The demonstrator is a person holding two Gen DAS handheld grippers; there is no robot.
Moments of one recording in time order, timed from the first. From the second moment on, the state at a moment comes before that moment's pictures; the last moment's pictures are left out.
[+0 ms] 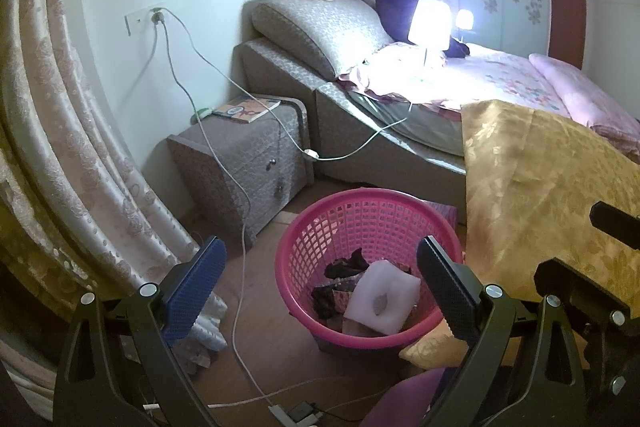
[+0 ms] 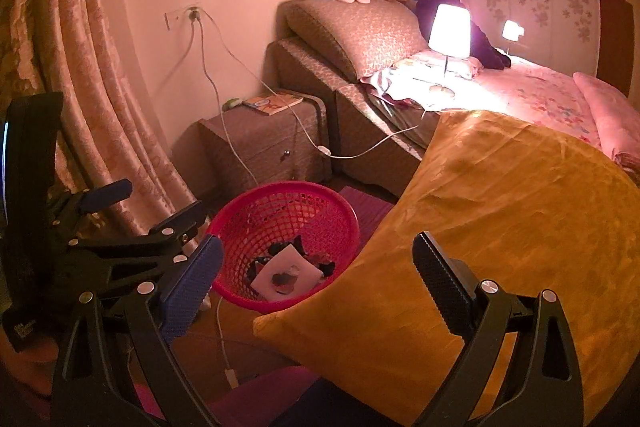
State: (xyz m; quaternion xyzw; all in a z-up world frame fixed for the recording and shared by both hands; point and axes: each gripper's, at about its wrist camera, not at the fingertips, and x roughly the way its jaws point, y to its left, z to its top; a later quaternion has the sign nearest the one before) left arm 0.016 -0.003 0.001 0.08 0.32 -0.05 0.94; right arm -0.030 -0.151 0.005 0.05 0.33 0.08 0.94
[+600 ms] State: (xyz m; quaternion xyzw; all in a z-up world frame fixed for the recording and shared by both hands) left arm 0.013 -0.004 -0.005 0.08 0.32 -0.04 0.94; right arm -0.031 -0.151 0.007 0.05 0.33 0.08 0.94
